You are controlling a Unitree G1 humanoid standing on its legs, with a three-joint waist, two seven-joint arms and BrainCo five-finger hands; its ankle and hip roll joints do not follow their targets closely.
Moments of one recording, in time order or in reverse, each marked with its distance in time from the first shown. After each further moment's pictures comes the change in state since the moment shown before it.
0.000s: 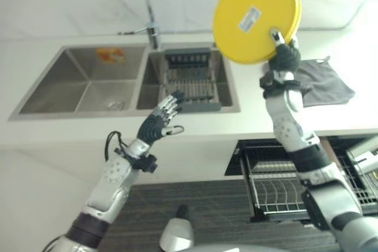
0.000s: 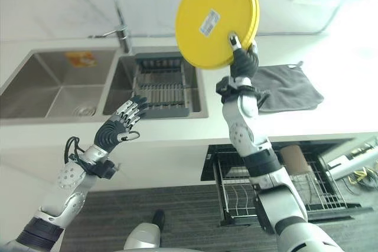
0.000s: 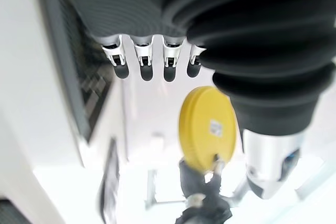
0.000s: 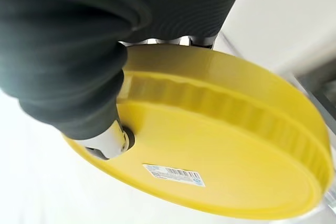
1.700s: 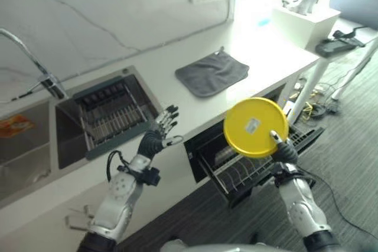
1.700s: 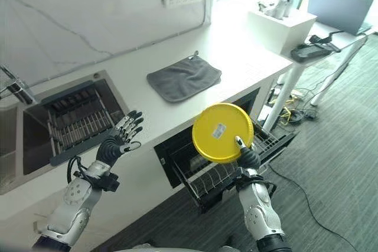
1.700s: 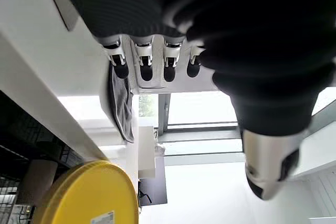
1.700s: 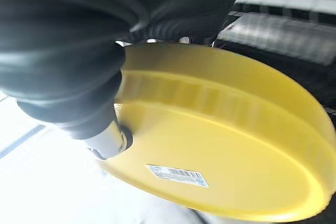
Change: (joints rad) left arm 0.131 -0.094 0.046 0.013 0.109 0.017 0.071; right arm 0.646 0.052 -0.072 0.061 0.051 0.032 0.293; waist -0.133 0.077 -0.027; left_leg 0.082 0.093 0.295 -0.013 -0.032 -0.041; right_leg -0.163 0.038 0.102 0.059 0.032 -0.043
